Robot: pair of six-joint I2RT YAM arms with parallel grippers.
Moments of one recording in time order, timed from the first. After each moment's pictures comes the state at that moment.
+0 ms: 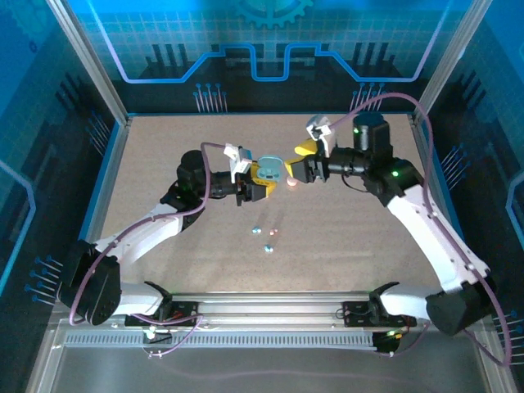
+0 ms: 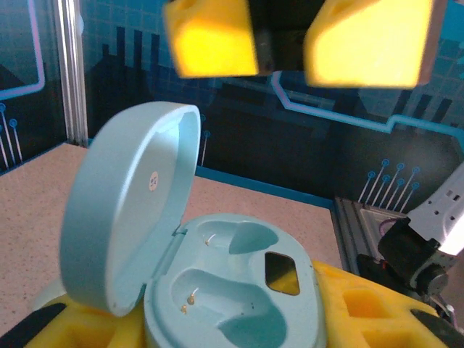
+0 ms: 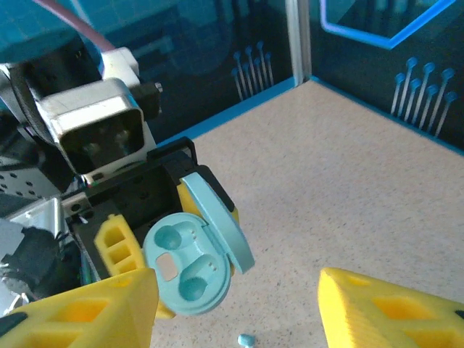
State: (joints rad) left arm -0.45 1.33 0.84 0.47 0.87 -0.14; right arm 0.40 1.22 1.34 -0.53 -0.66 -0.04
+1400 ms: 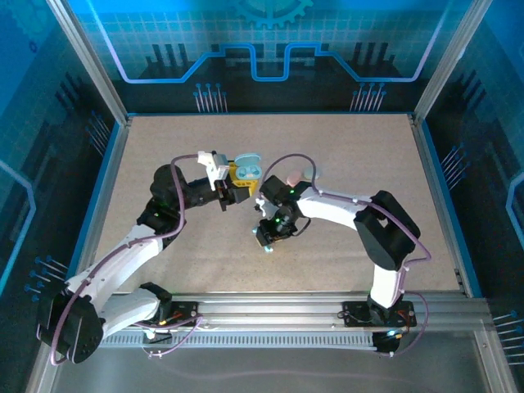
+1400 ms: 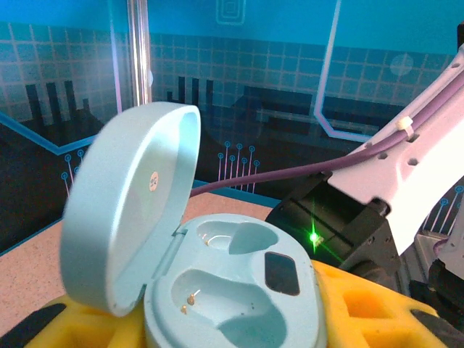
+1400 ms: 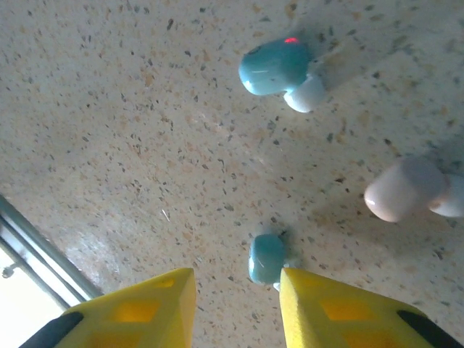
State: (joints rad) left arm -0.41 1.07 0.72 0.41 0.73 -0.11; right arm 0.79 1.85 1.23 -0.74 -0.39 0.33
